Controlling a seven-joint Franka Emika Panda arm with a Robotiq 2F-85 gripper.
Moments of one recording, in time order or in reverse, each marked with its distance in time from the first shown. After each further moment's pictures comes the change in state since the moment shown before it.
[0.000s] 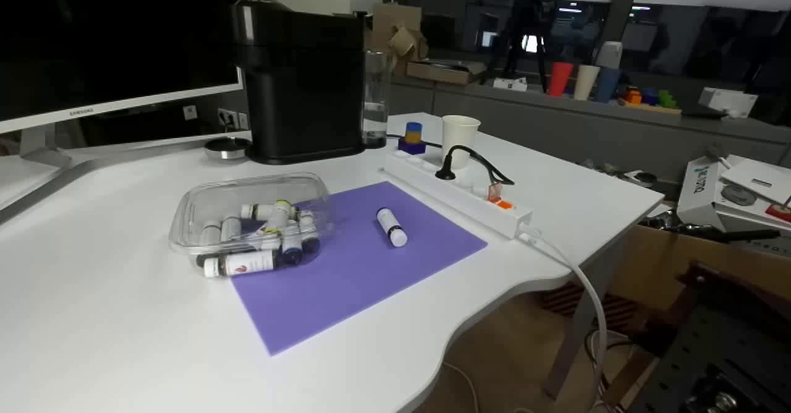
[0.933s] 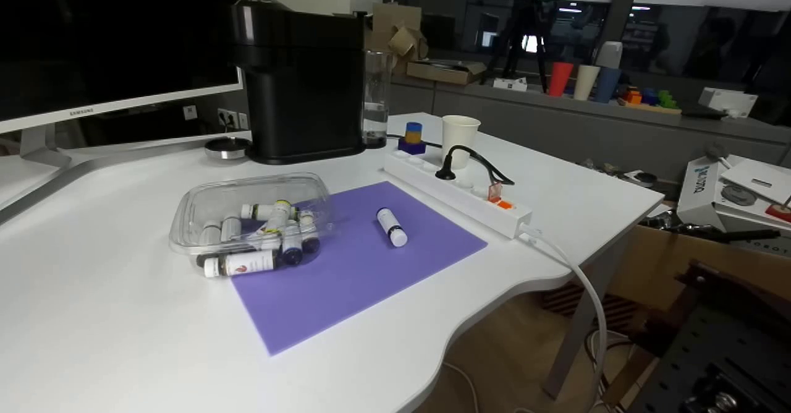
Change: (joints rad) arm -0.001 0.011 0.000 -0.001 0.000 0.009 0.005
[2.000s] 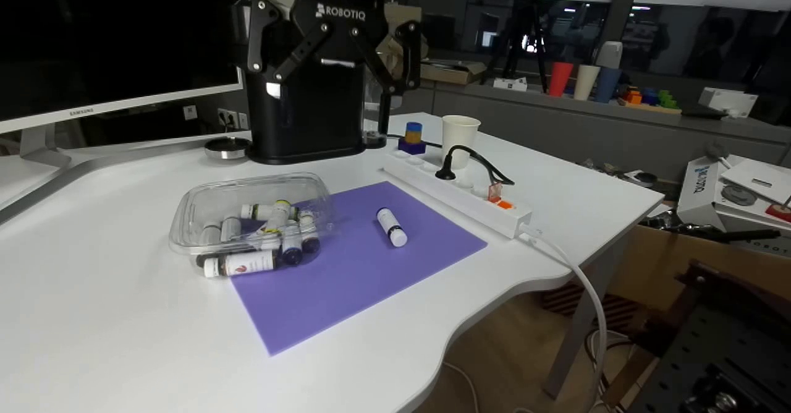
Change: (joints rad) arm -0.090 0.287 -0.062 -0.157 -0.053 0.551 0.217
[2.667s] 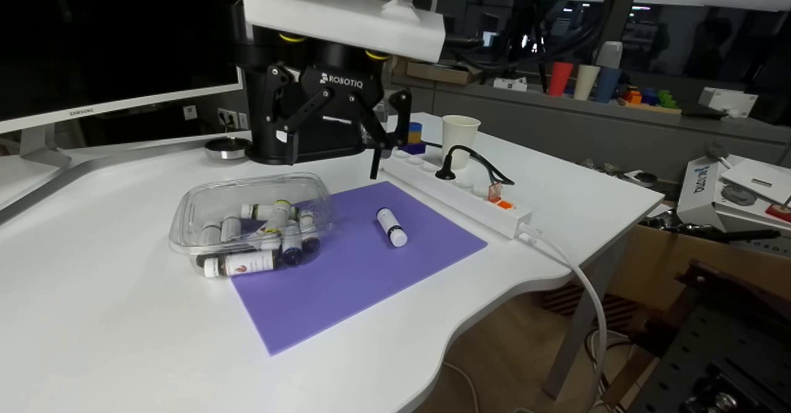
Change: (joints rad) arm 0.017 0.157 -0.022 -0.044 0.037 0.346 0.077
